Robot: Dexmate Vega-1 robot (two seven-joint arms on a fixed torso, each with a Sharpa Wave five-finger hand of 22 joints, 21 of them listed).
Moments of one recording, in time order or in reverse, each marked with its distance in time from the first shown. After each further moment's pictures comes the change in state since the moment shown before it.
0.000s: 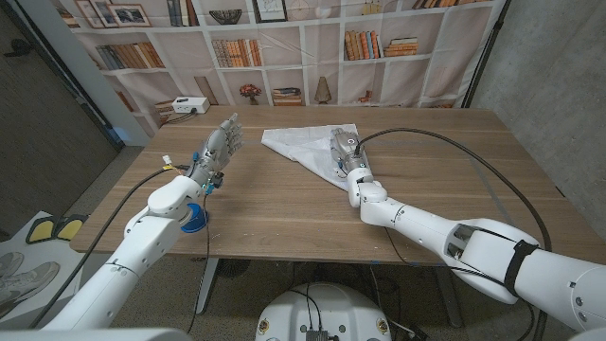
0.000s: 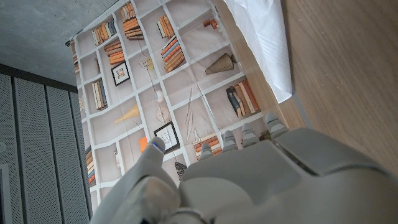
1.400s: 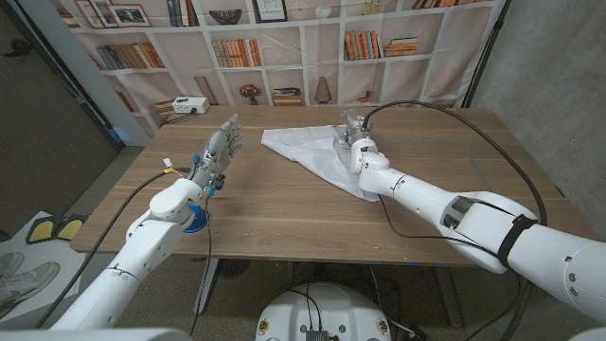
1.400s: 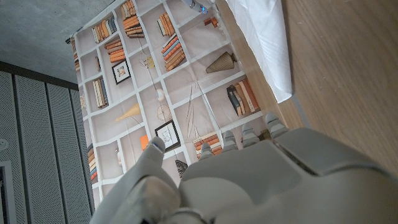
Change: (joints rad) left arm 0.030 -0.012 -0.005 -0.025 0.010 -0.012 0.029; left_hand 0.000 0.000 0.000 0.000 0.000 0.000 0.000 0.000 0.000 0.000 0.000 0.000 0.000 0.000 0.000 0.000 0.000 0.000 0.000 0.000 0.000; right arm 0.157 0.049 0.035 0.074 0.105 -0.062 0.181; right_hand -0.212 -0.041 -0.084 0.067 -0.046 0.082 0.014 -0.062 -0.038 0.005 0.031 -0.022 -0.024 -0.070 0.002 0.029 0.024 -0.057 0.043 -0.051 0.002
